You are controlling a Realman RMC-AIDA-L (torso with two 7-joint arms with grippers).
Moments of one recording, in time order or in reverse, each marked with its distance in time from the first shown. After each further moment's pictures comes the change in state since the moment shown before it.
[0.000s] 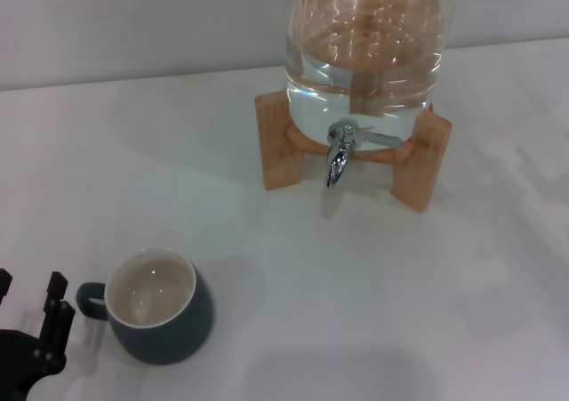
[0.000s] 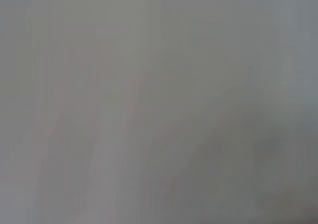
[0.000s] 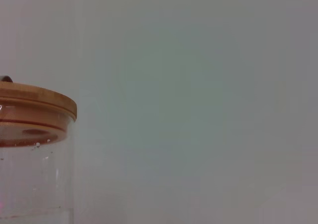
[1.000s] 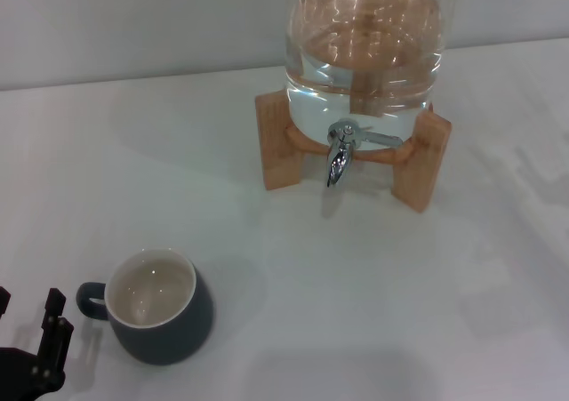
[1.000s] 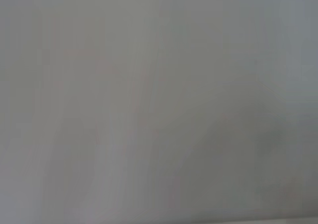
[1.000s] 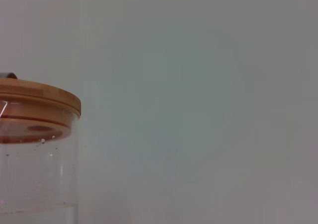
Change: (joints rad) left arm 0.039 -0.002 0.003 0.012 0.004 -0.001 -0.005; right arm -0.003 -0.002 -0.002 0.000 -0.011 0.000 -0.001
